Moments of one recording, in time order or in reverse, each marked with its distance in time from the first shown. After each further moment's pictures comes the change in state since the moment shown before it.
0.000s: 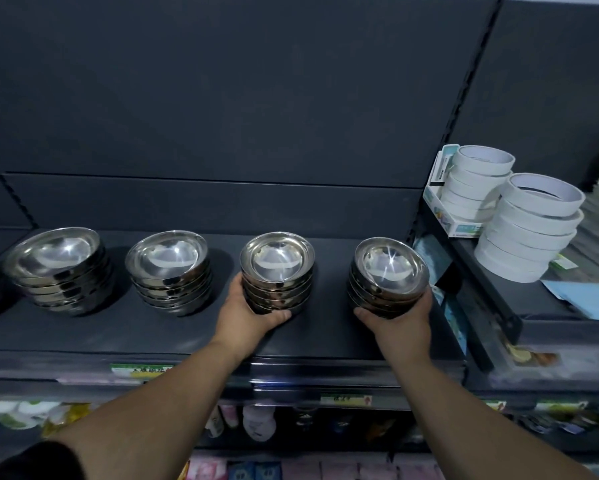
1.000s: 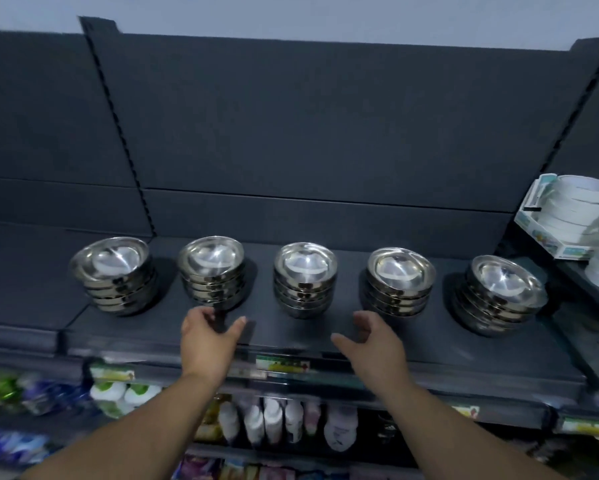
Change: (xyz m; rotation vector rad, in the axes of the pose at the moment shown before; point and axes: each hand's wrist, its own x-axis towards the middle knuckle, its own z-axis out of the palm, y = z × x) left_hand -0.029 -0.072 -0.230 0.169 0.425 -0.149; right_hand -0.165 -0.100 0.144 -0.238 -0.420 -0.059
